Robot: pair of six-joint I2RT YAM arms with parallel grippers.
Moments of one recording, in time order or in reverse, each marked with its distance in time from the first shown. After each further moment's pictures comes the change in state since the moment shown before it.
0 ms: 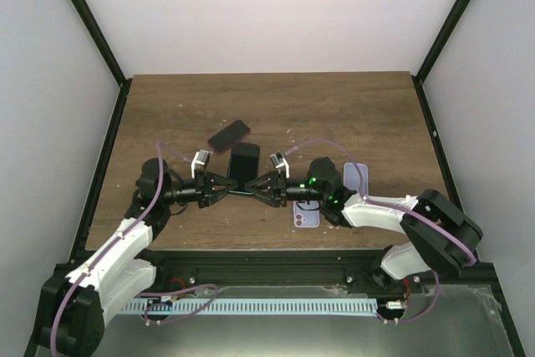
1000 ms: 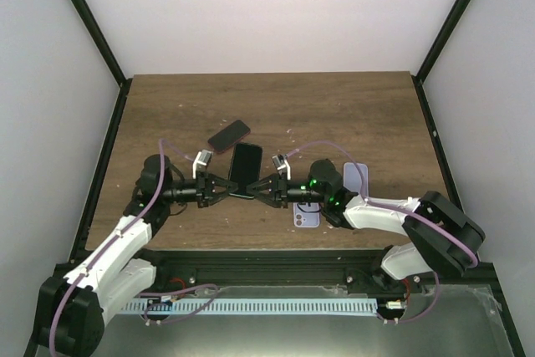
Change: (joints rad) left arm -0.003 0.011 0.050 -0.146 0.018 0.159; right arm 0.006 -0.014 -0.020 -0.023 0.013 -0.004
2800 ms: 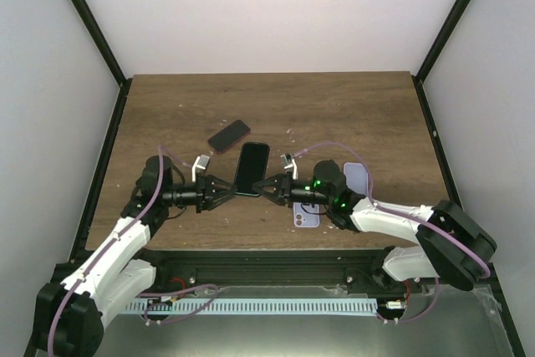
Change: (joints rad) left arm -0.002 -0.042 0.018 -0.186 -0.044 -0.021; right arm -0.009 -0.090 -0.021 -0.130 0.116 -0.025
